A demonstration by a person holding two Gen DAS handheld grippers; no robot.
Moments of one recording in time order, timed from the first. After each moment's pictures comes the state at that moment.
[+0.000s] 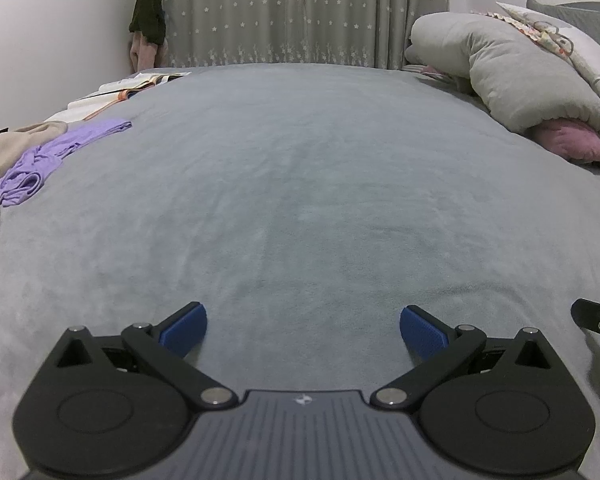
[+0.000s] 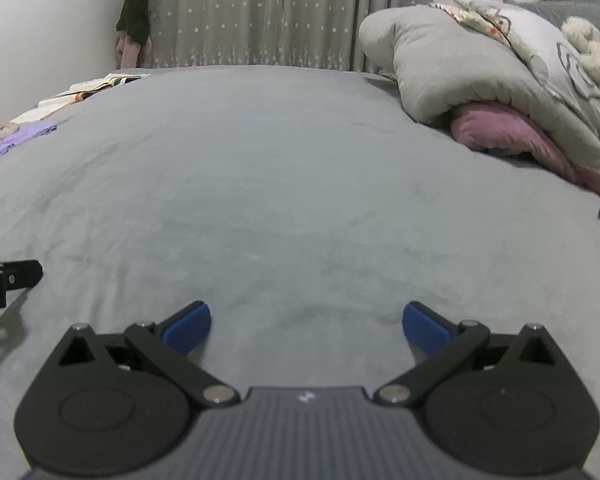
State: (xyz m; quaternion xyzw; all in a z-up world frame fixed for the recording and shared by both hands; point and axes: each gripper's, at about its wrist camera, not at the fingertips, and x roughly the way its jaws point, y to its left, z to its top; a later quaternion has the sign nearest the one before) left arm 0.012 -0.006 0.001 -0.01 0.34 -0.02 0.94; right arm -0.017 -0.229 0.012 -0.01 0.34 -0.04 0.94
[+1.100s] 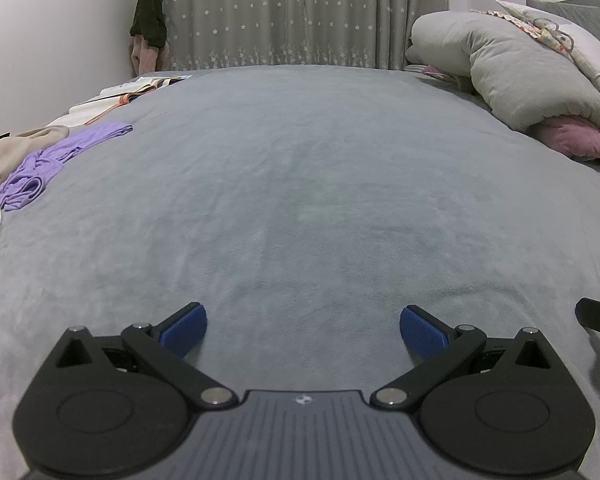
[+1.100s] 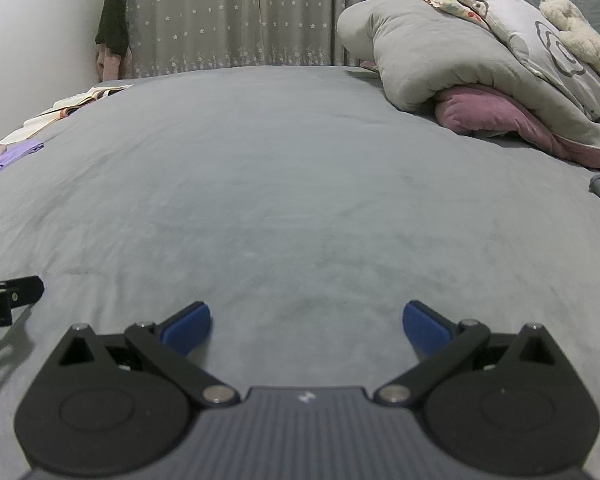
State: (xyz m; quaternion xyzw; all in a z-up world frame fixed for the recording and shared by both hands) left arm 0.014 -0.004 0.000 0.00 0.33 -0.02 0.94; right arm -0.022 -0.226 0.011 0.01 0.34 -0.06 0.94
